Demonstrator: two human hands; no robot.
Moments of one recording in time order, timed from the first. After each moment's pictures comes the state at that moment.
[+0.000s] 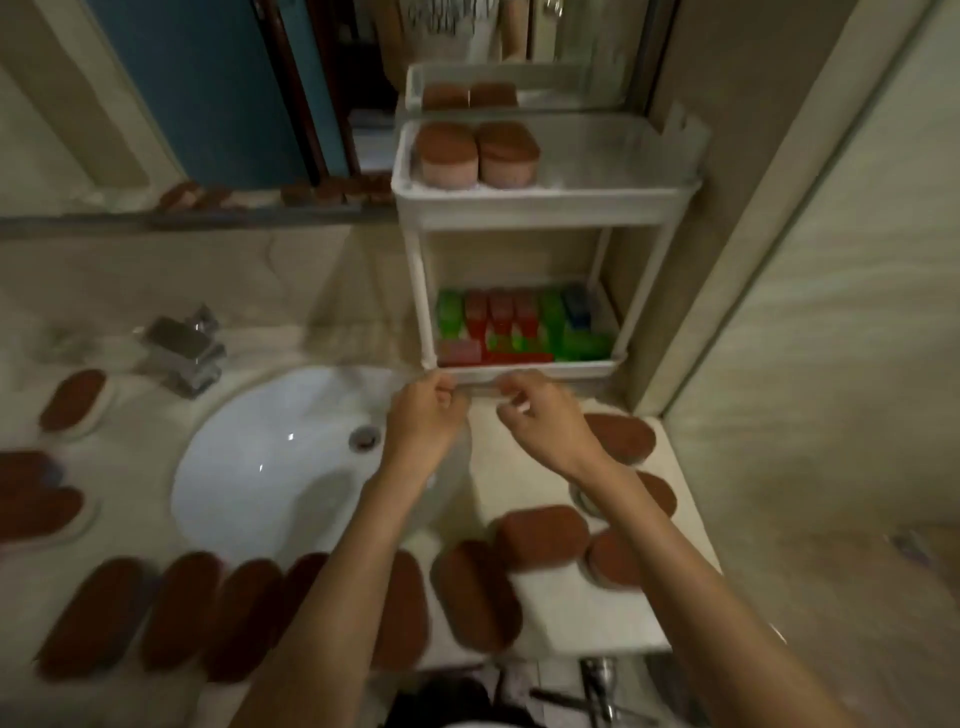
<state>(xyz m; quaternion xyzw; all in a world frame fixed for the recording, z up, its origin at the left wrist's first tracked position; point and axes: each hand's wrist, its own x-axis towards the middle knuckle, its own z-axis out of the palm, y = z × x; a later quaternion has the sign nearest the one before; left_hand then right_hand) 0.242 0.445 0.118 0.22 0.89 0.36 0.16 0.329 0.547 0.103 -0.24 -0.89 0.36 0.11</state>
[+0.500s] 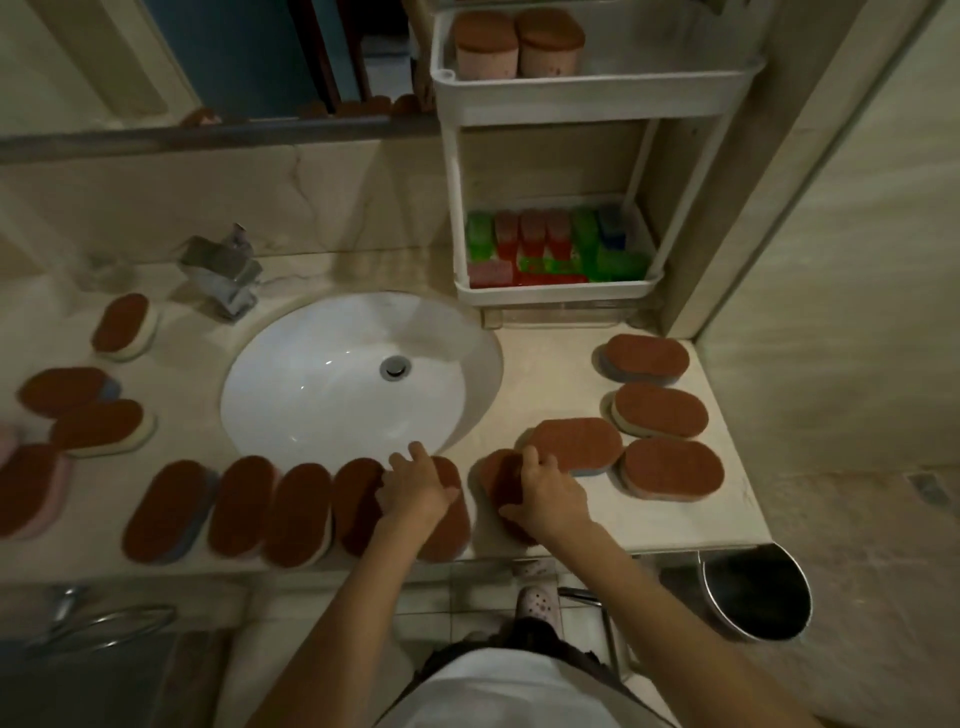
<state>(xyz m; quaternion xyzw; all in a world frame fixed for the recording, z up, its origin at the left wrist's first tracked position) 0.284 0.341 0.010 0.16 0.94 0.04 0.30 0.386 0.441 -0.001 -0.34 -0.89 0.25 -0.18</state>
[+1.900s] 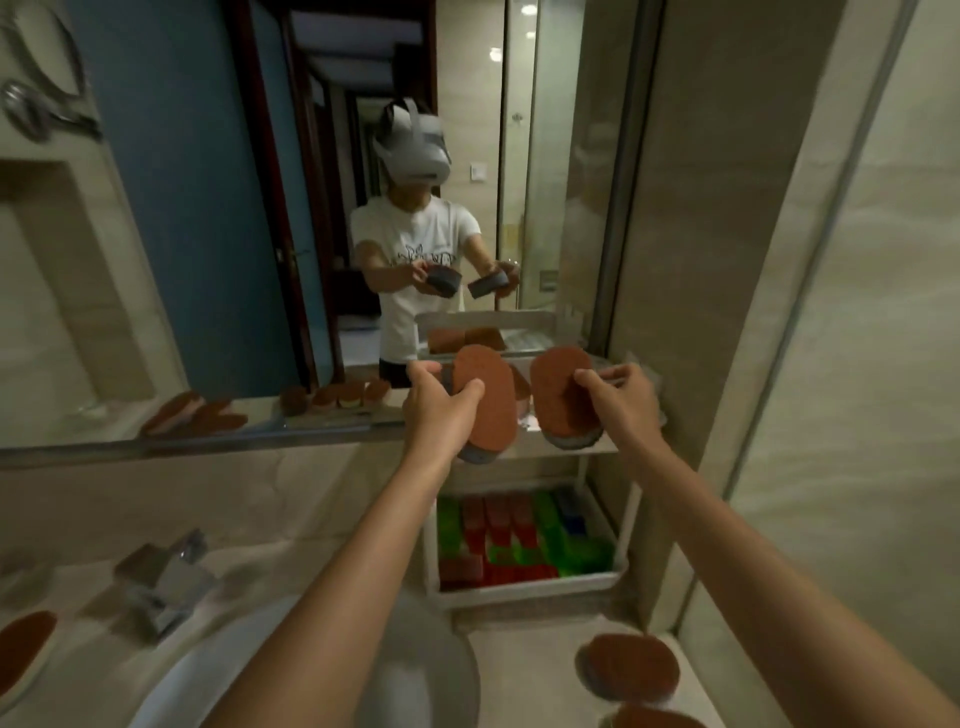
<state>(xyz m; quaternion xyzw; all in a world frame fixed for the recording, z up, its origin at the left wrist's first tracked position) 0.158 0.513 0.279 0.24 0.74 0.62 0.11 0.266 0.646 0.268 -0.41 -0.67 0.48 0.40</state>
